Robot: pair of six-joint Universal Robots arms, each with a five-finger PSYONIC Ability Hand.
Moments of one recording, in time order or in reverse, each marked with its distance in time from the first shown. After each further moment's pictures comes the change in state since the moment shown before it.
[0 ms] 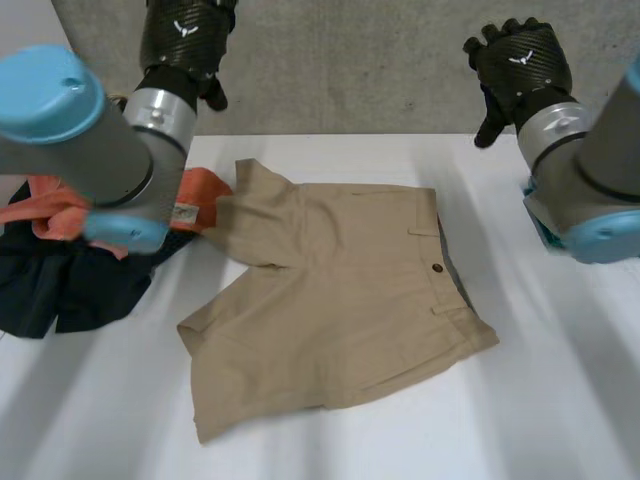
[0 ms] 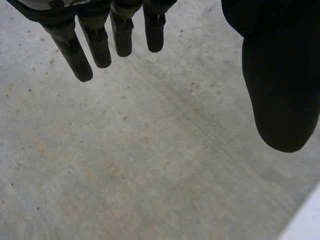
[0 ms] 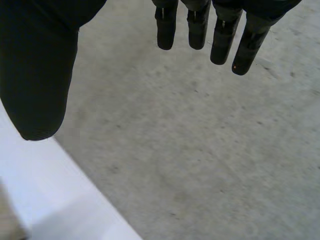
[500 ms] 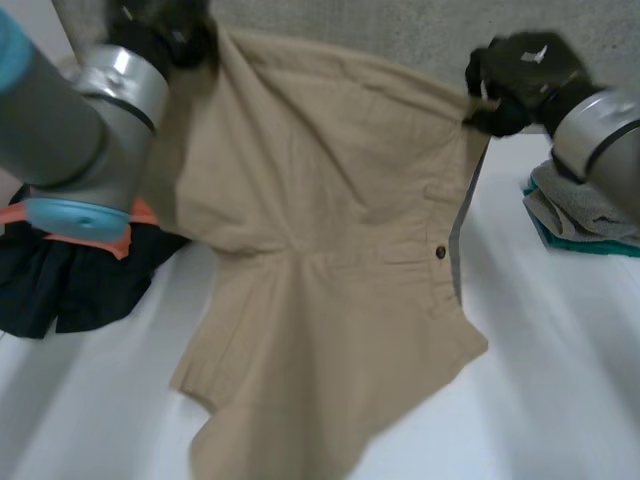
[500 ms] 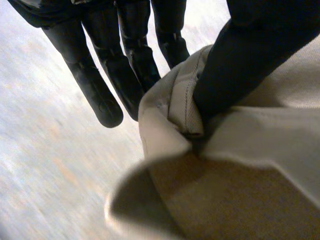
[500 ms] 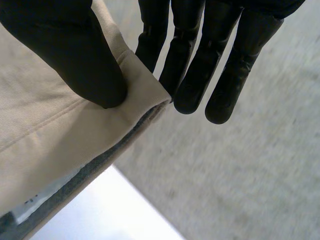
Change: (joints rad) left arm 0.000 0.266 -0.175 -0.060 0.020 -0.023; right arm -0.093 -0.240 0.111 0.248 -0.313 0.167; left_hand 0.923 0.992 0.976 0.997 0.930; right_hand 0.771 0.948 0.976 0.957 0.914
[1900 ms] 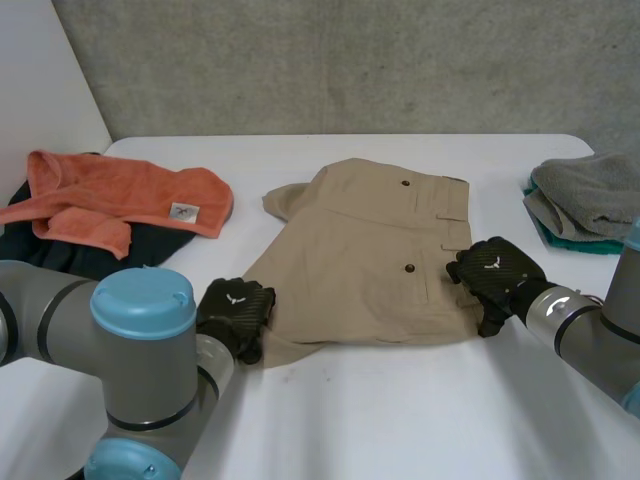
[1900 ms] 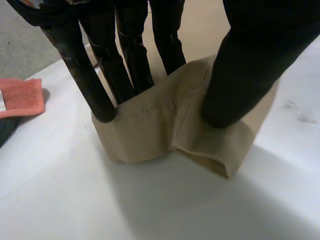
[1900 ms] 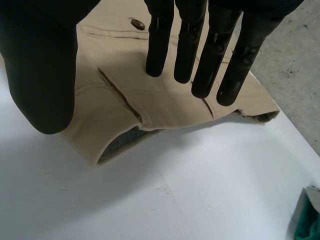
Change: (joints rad) left arm -0.191 -0.111 -0.626 -0.136 -0.184 -0.246; right arm -0.089 0.156 0.587 -0.217 -0.078 -0.476; left_hand -0.154 -0.224 -0.236 -0.231 -0.192; right_hand -0.464 -0.574 -0.587 -0.594 -0.590
